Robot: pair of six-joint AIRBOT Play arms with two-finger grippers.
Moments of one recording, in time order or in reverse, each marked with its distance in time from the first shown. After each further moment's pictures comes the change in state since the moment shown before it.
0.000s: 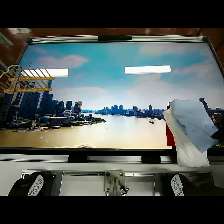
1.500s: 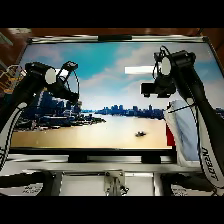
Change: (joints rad) left arm -0.639 -0.790 0.215 0.522 -0.318 -0.066; right arm 0.952 -0.667 0.504 -0.230 -0.268 0.126
